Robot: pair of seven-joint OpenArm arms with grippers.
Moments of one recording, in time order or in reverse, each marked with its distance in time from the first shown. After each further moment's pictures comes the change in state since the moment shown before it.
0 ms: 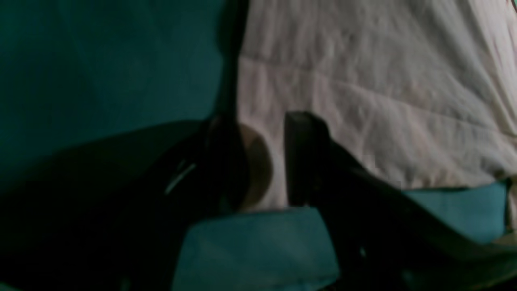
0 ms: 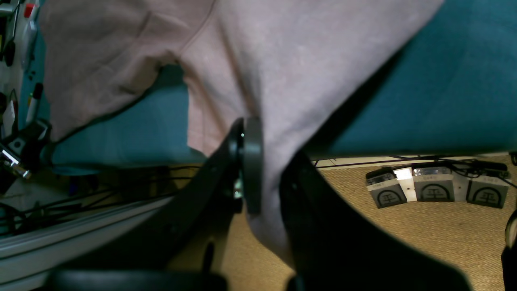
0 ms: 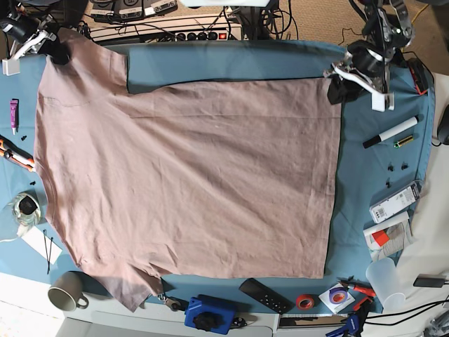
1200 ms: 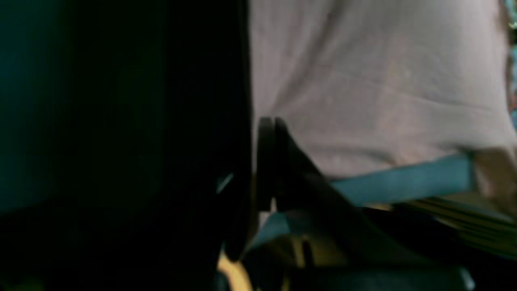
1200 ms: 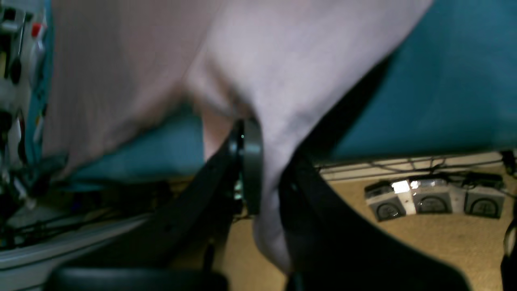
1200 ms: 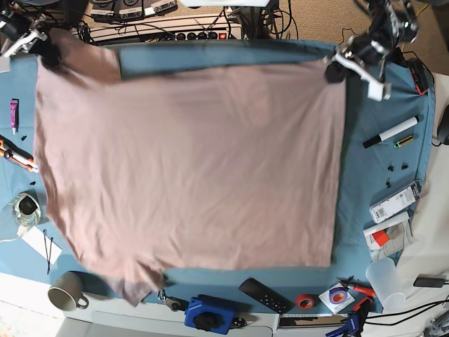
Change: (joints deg) left arm 3.0 1.5 -5.5 4.3 -7.4 -1.4 17.2; right arm -0.1 -0.1 5.0 0.0 2.8 0.0 -1.0
